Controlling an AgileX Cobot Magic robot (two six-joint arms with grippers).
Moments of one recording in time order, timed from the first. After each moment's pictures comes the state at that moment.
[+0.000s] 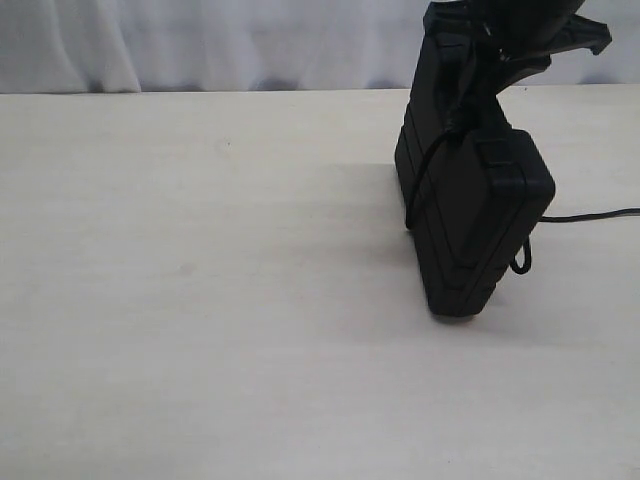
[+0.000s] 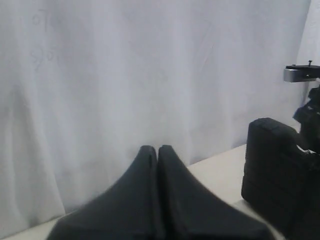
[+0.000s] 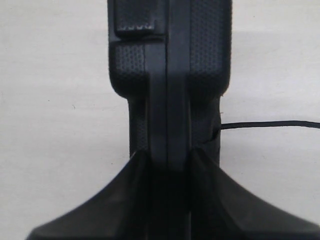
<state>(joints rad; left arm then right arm) -0.36 0.64 -0.62 -0.46 0.09 0.55 0.19 1.89 -1.81 0.07 1.22 0.20</state>
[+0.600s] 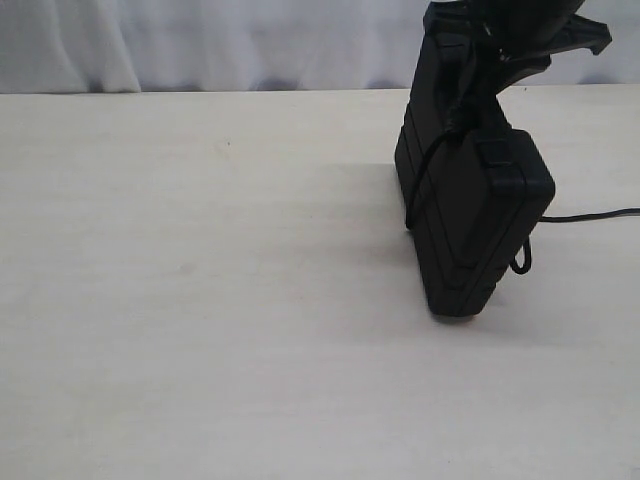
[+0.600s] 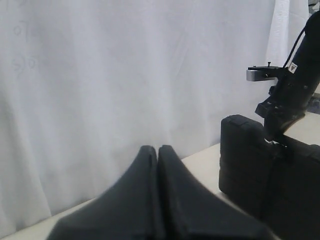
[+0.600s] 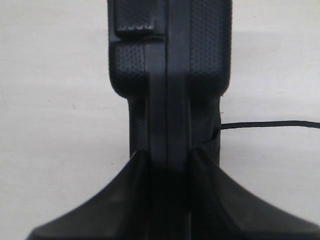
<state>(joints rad) -0.36 0.47 -0.62 -0.46 0.25 0.55 0.19 1.89 -1.81 0.07 1.22 0.20</state>
